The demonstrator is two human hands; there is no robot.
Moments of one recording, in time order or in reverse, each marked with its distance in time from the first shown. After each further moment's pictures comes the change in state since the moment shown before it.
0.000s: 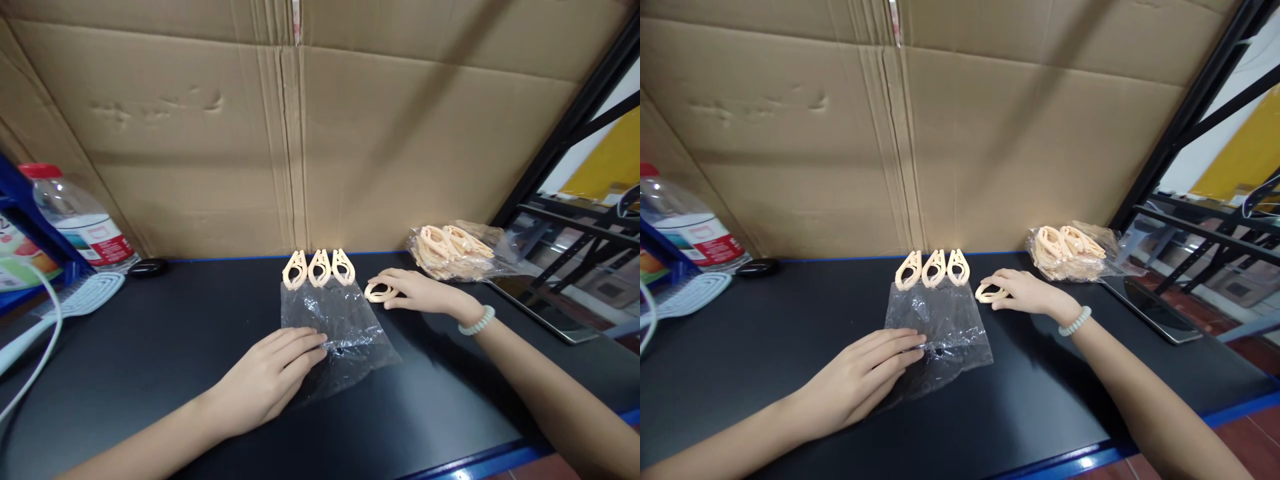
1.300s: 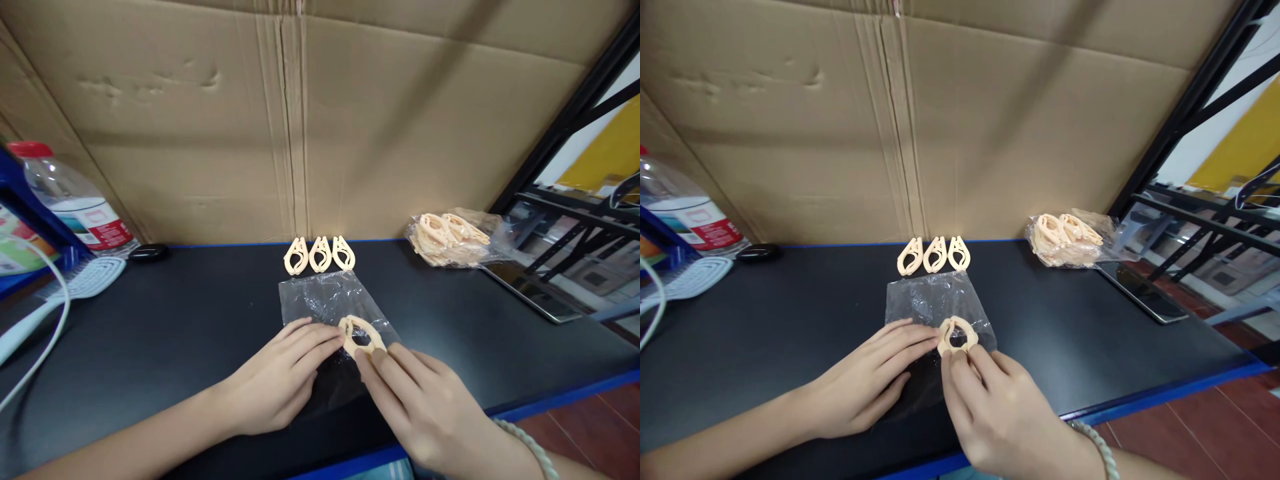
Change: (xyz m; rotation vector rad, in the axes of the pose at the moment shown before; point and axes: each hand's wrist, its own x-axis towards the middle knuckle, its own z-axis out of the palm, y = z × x) left_hand -0.002 0.022 -0.003 -0.306 -0.183 -0.087; right_hand -0.061 -0.177 0.041 -0.555 0.556 -0.253
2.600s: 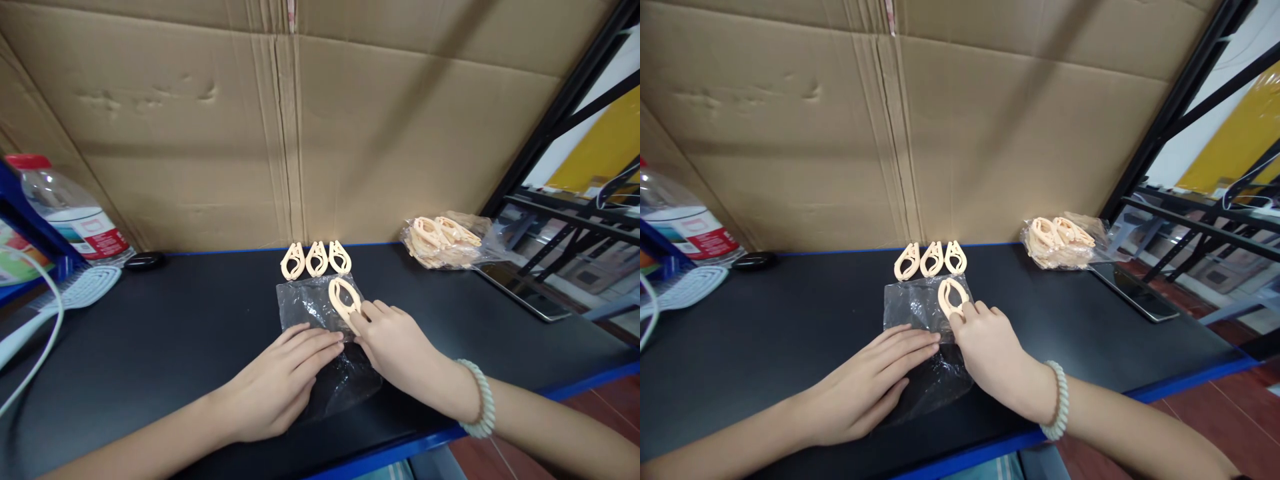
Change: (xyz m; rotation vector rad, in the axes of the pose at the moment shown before) left_hand 0.002 0.001 -0.001 0.006 0.006 0.055; right_hand 0.030 0.027 0.034 0.082 -0.465 0.365
